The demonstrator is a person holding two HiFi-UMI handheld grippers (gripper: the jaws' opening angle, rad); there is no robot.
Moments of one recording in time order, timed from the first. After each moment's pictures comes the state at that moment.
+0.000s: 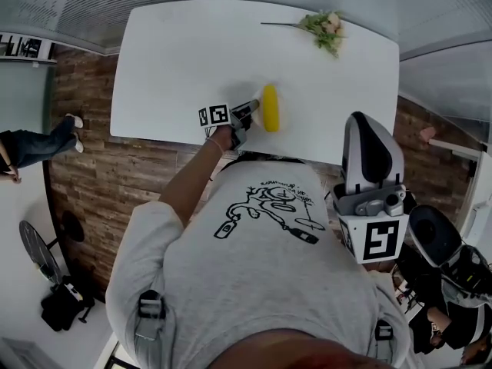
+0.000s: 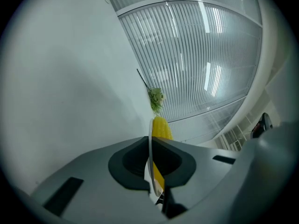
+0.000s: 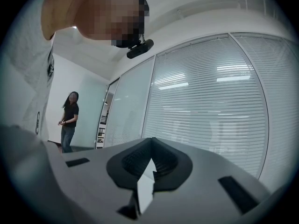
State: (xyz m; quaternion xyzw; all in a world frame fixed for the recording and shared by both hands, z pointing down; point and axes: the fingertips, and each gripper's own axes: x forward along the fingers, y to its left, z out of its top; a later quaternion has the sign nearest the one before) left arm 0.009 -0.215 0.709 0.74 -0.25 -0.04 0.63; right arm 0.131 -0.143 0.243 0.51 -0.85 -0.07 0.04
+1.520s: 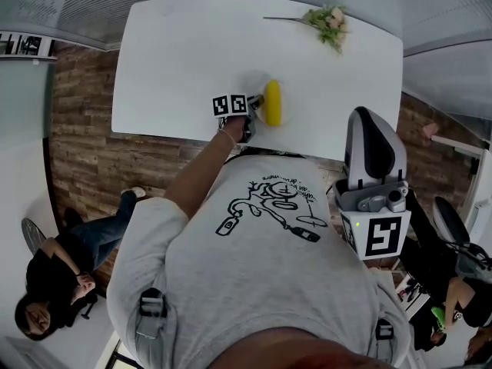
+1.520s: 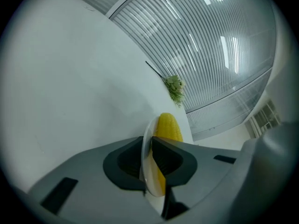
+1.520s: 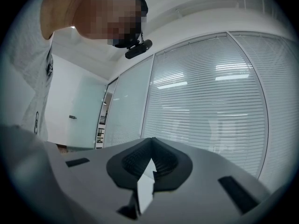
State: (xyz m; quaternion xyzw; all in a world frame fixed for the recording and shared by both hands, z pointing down) left arm 0.012 -0.218 0.739 0.72 -0.35 0.12 0.59; right arm 0.128 -0.146 0.244 0.52 -0.85 -0.06 0.04
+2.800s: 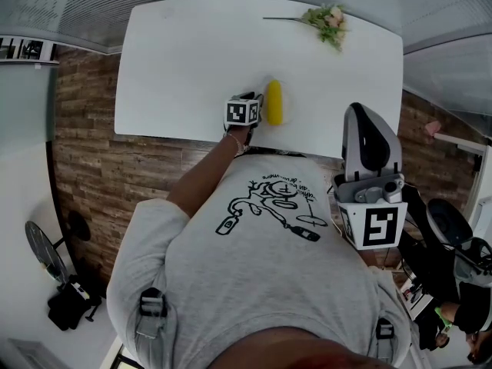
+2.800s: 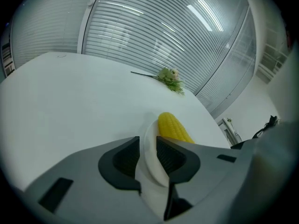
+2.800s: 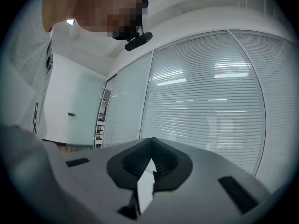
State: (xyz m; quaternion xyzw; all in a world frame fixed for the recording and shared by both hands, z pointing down) left arm -0.001 -0.222 0.733 0.77 -0.41 0.27 0.40; right arm 0.130 -0.146 0.266 0.53 -0.85 -0.05 0.05
